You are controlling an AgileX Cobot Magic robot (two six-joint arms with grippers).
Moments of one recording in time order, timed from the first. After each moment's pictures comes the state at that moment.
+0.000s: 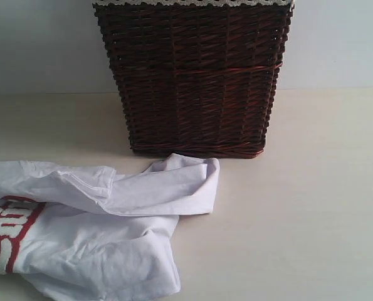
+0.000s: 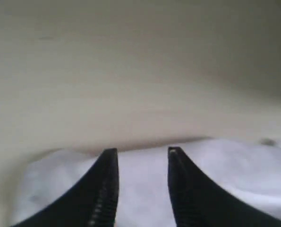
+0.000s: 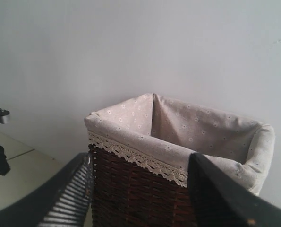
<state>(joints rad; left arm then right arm) 0.16 1.80 -1.43 -0.31 0.86 0.37 0.53 0.86 -0.86 -1.40 0.12 1.33</state>
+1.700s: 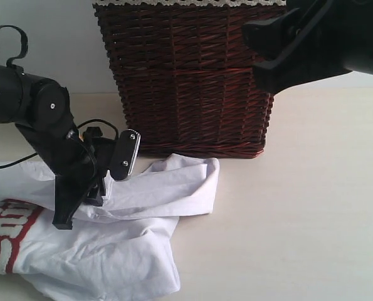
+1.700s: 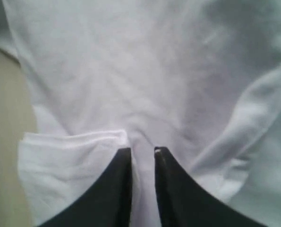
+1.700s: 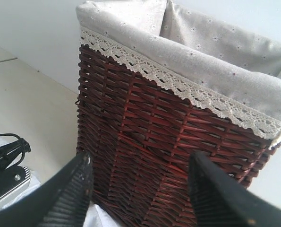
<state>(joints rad) -0.49 1.90 -1.13 -0.05 0.66 1.25 0.53 1.06 -0.79 -1.39 0.16 1.21</state>
